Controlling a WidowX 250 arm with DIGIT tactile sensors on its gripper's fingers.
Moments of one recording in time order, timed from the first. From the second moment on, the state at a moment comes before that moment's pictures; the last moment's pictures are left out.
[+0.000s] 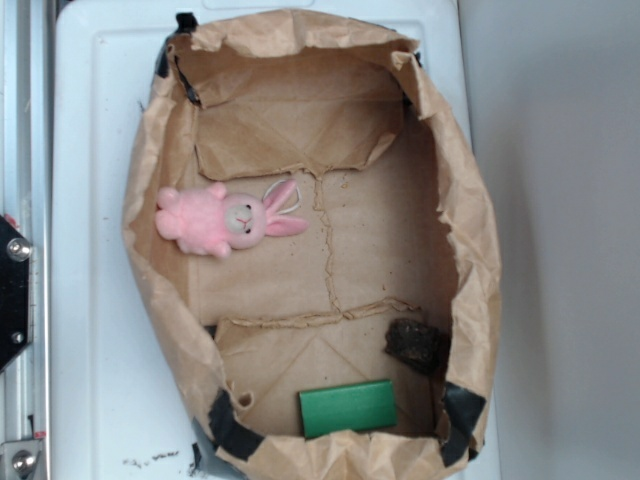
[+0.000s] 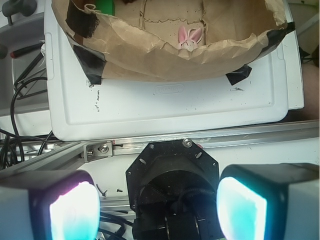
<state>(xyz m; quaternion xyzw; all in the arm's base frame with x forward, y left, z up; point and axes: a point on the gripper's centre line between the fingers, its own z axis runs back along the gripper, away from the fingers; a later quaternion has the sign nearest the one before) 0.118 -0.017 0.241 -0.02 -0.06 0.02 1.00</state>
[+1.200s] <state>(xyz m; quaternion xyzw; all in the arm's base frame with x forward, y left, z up) 0.252 0.052 0.167 0.02 -0.08 0.02 1.00</state>
